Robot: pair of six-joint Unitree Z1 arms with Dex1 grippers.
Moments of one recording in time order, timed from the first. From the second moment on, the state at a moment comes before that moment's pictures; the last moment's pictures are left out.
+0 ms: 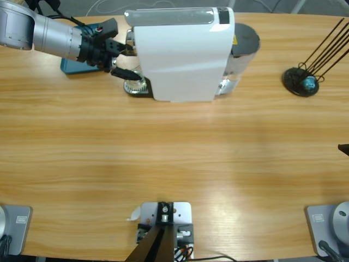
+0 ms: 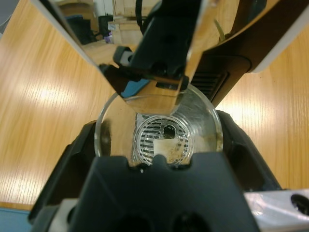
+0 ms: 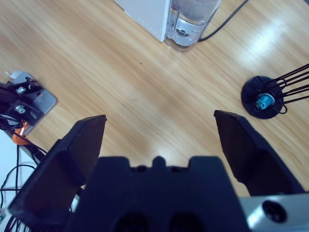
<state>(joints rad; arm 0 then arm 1) -0.50 1.98 -1.10 0.02 -0.64 0.83 1.18 0.94 -1.02 0.96 -0.34 0.33</state>
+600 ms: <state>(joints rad) -0.48 1.95 -1.06 0.02 -0.64 0.83 1.18 0.94 -1.05 0.99 -0.34 0.33</state>
